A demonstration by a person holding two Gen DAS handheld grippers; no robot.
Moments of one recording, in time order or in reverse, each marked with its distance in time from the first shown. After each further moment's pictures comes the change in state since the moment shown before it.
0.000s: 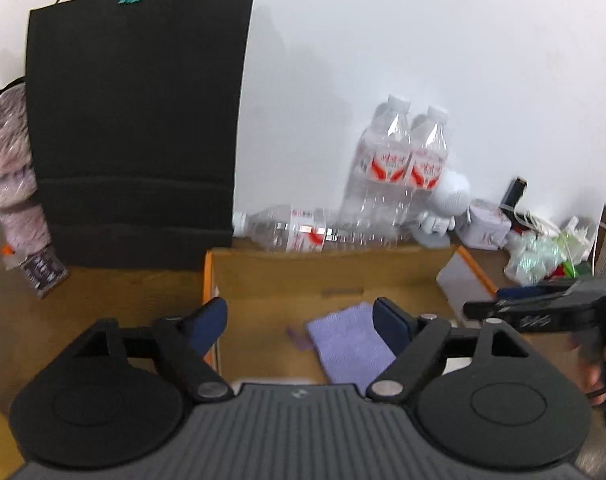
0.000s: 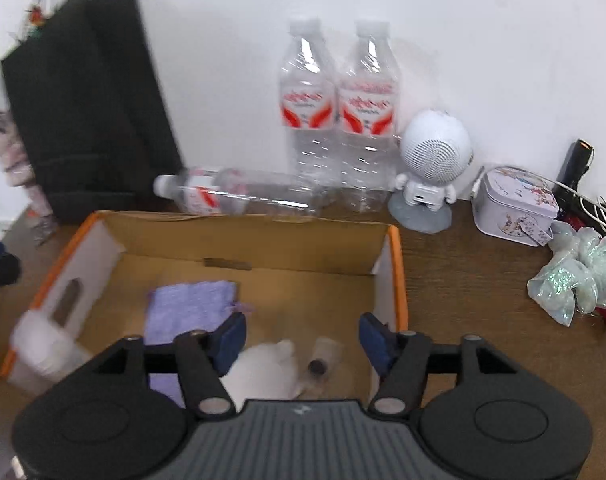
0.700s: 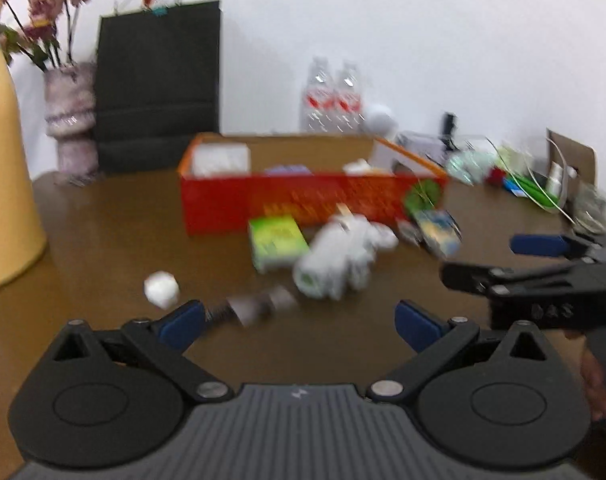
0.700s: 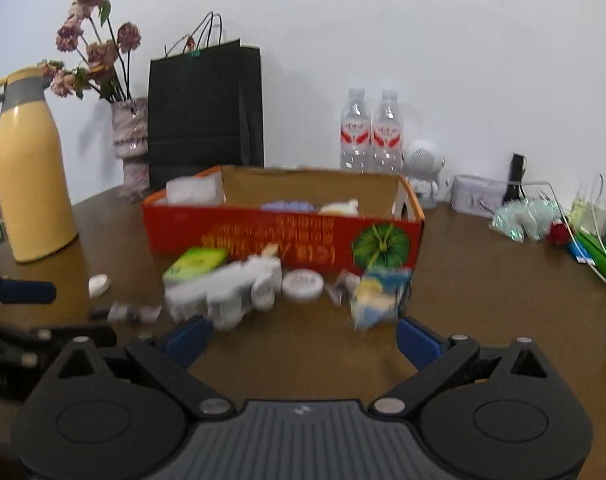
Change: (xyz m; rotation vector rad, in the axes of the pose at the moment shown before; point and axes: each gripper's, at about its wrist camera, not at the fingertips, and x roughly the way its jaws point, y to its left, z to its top) left arm -0.127 -0.089 -0.263 0.074 -0.141 0.039; right arm -0.133 0.062 -0.266 -0.078 -0.344 -0.020
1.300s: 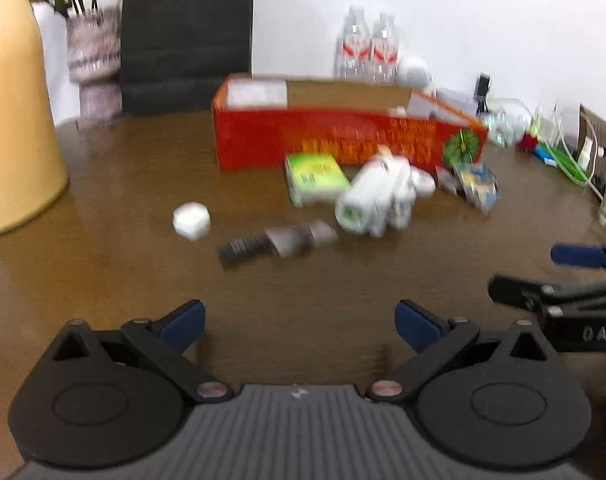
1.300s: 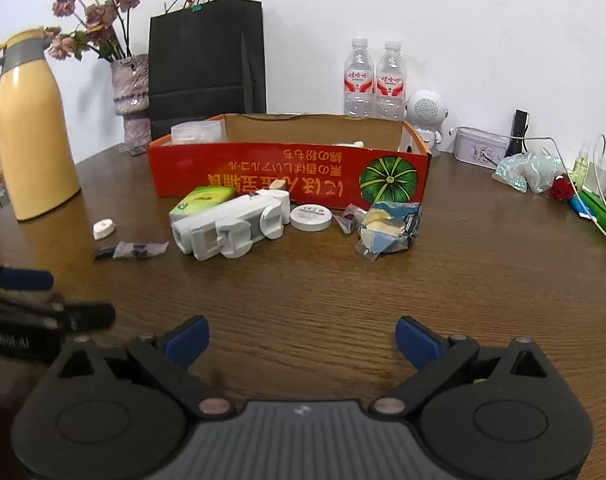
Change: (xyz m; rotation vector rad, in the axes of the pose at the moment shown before) left arm 0.009 0.031 -0.003 -0.041 0.057 0.066; right arm -0.001 0.005 -0.027 0.004 0.124 0.020
